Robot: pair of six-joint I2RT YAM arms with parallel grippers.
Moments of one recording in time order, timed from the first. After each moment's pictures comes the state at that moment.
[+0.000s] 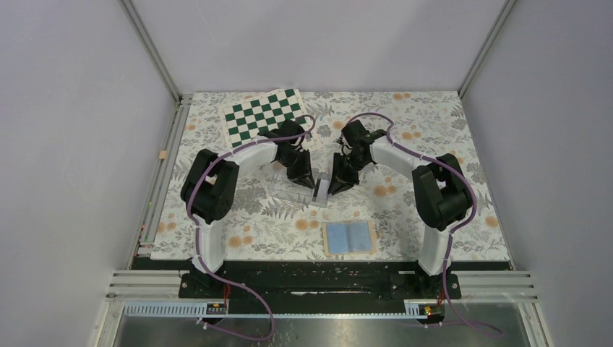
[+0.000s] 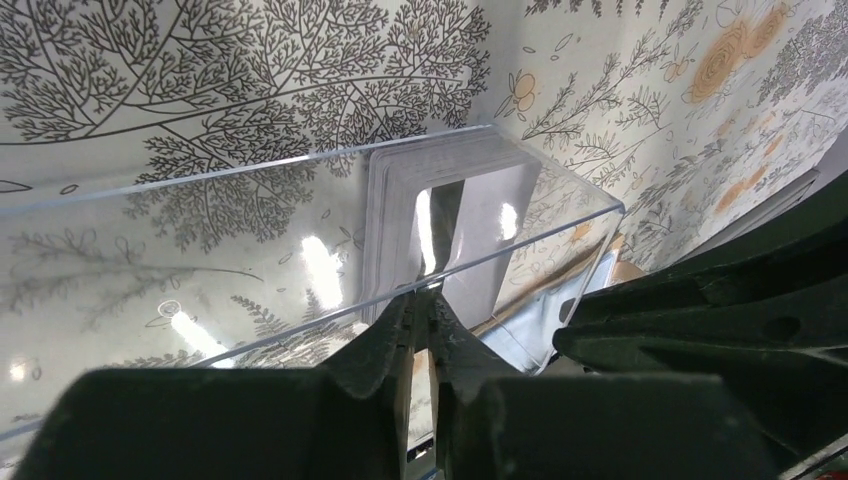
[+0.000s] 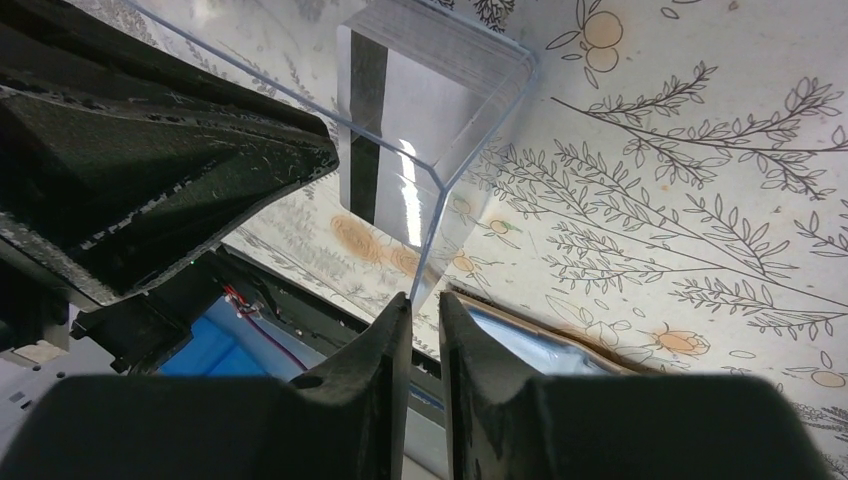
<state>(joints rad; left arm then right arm) -0.52 2.00 1.42 -0.61 0.49 -0.57 0.49 1.90 1.35 -0.75 -0.48 0.57</state>
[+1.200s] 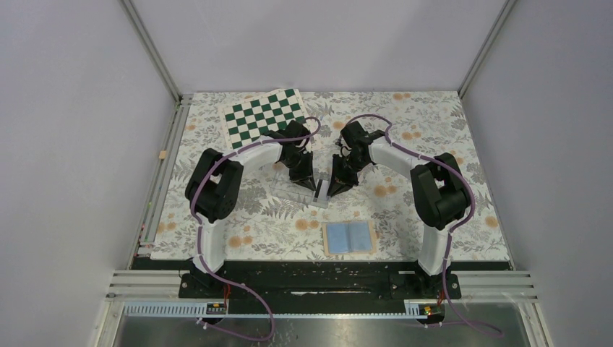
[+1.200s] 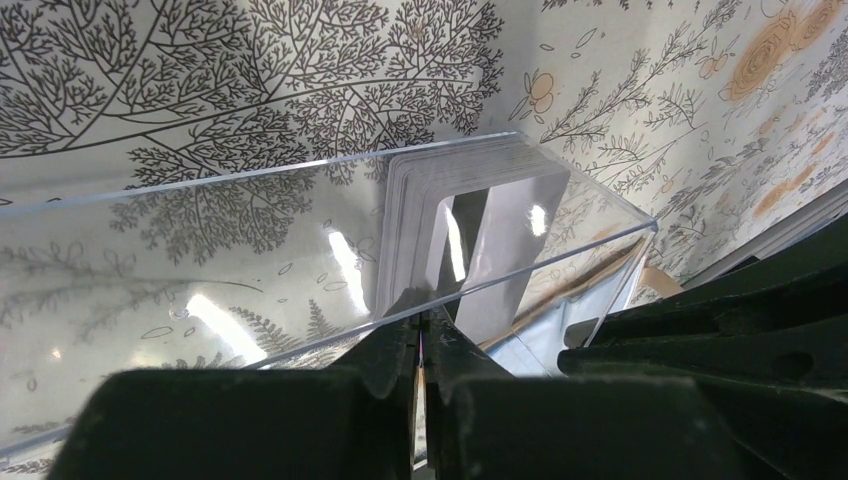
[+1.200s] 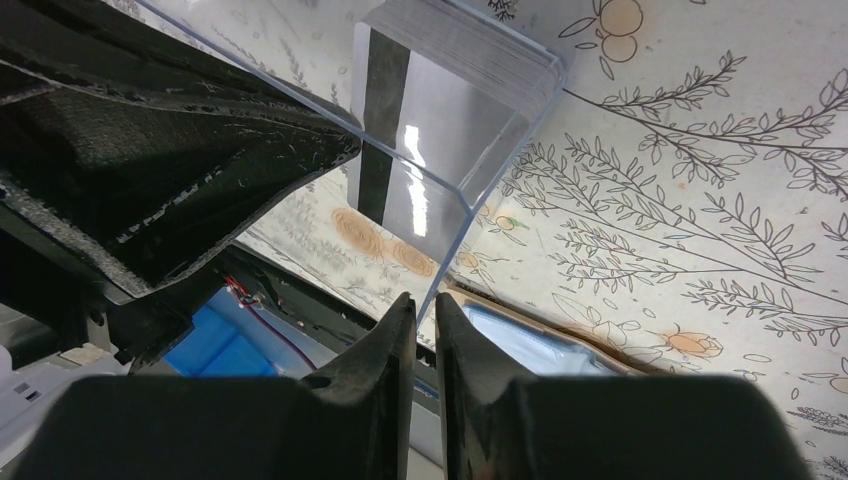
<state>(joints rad) -0.55 2.03 1.46 -0.64 0.44 -0.54 0.50 1.92 1.35 -0.75 -0.51 0.57</state>
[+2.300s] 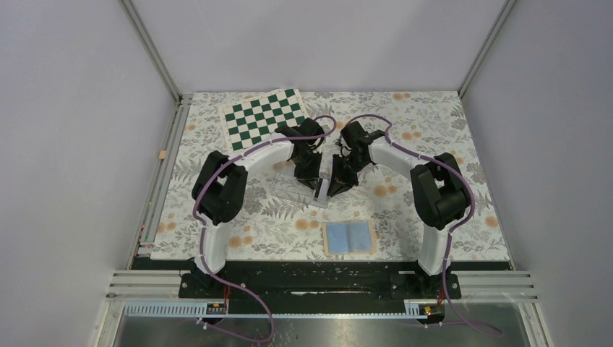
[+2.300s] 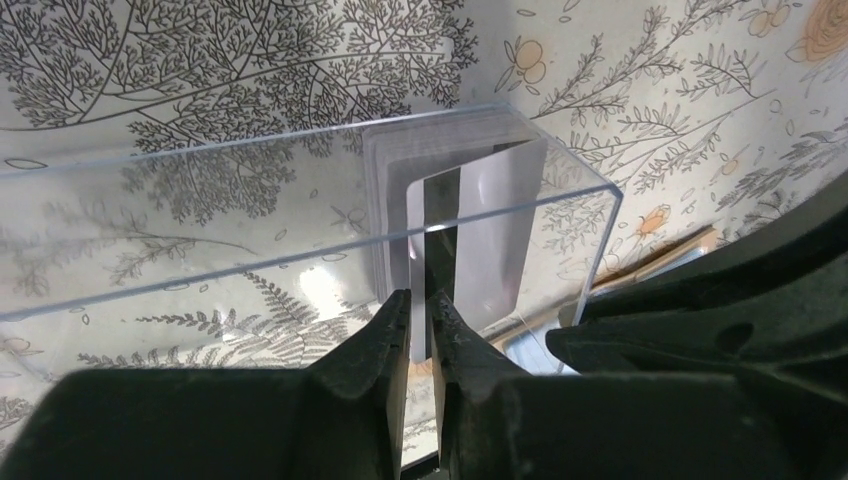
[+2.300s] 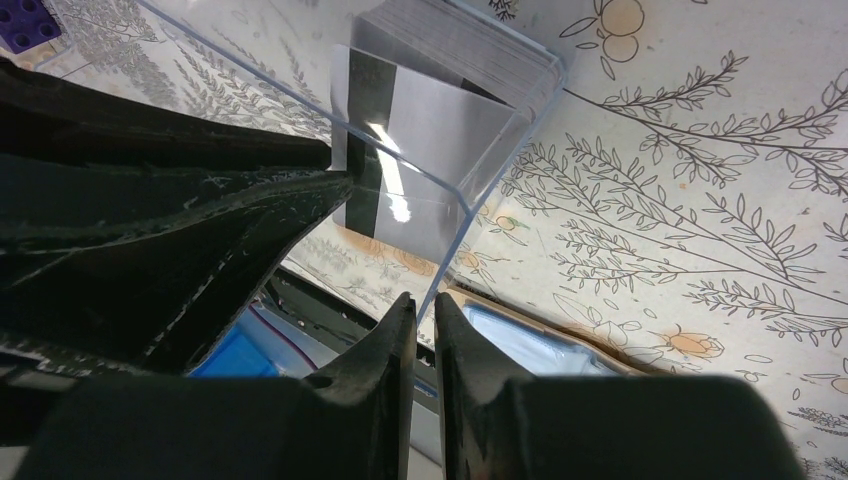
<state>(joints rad) -0.64 2.04 1.61 -0.83 0.26 -0.45 0.50 1.92 1.35 -0.75 -0.51 0.57</state>
